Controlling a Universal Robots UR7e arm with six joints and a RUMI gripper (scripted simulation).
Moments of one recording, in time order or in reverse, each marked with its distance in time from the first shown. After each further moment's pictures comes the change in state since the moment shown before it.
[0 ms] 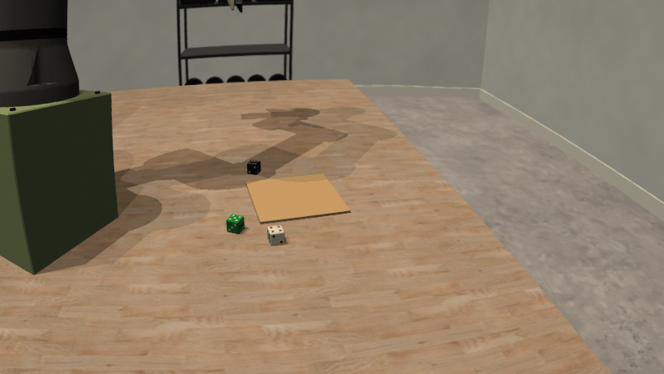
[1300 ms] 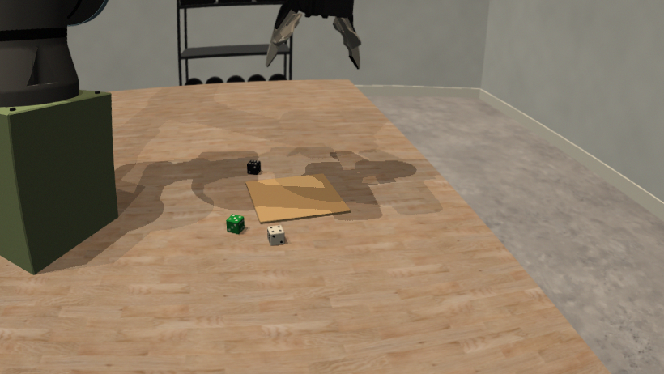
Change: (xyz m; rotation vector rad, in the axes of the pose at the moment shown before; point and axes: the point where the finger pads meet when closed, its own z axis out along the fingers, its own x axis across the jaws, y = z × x) arm -0.314 0.169 0.118 0.093 -0.011 1.298
